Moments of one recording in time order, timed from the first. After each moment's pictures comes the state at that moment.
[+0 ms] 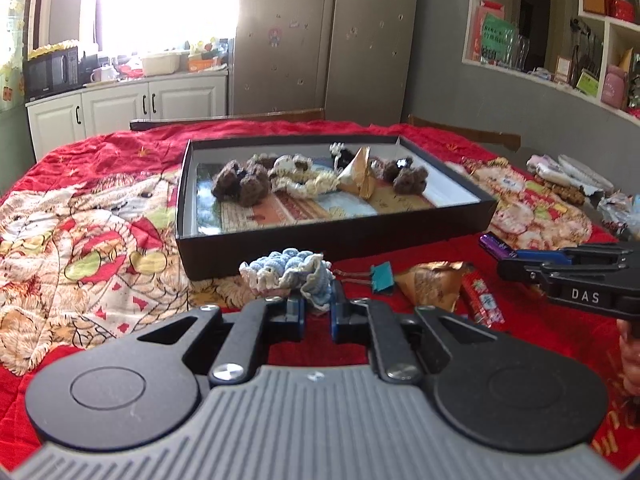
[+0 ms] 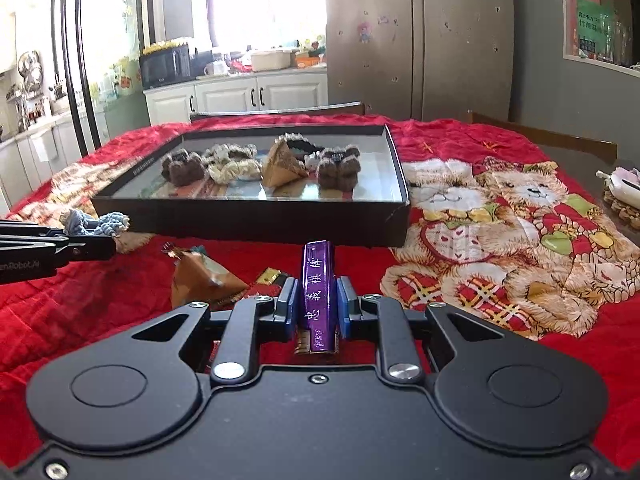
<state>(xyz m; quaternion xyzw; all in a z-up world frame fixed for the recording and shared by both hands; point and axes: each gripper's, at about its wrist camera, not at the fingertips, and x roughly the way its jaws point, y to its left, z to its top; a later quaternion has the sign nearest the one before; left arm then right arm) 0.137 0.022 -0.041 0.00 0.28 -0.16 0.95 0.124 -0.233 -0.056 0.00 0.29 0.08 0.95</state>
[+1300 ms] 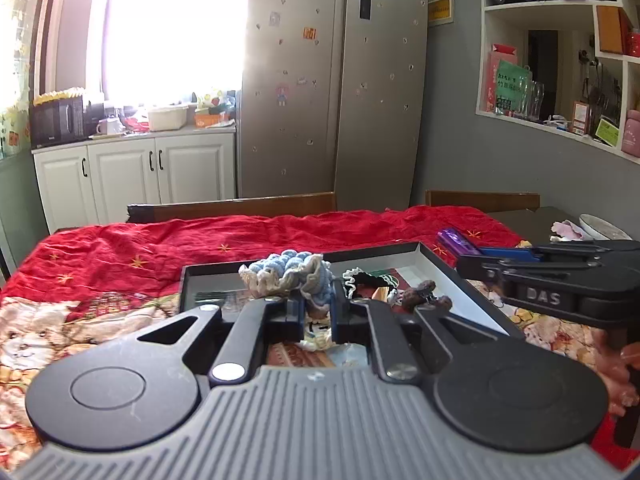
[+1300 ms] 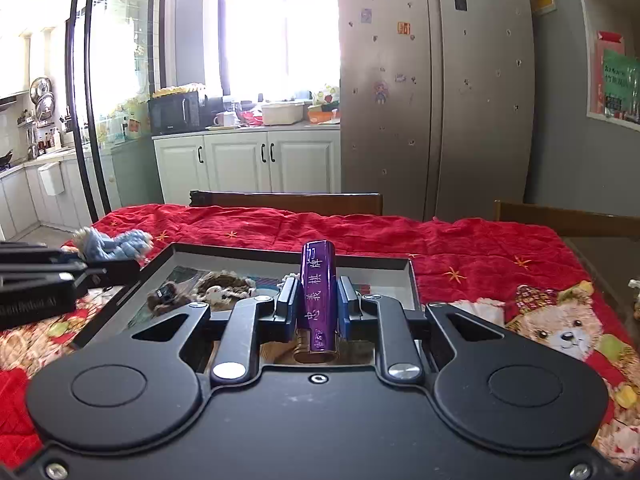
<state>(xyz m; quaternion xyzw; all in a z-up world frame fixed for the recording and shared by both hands) 0.225 -0.004 0.024 0.00 0.21 -0.14 0.97 0.249 -0.218 0.017 0.00 0.22 0.09 0.97</state>
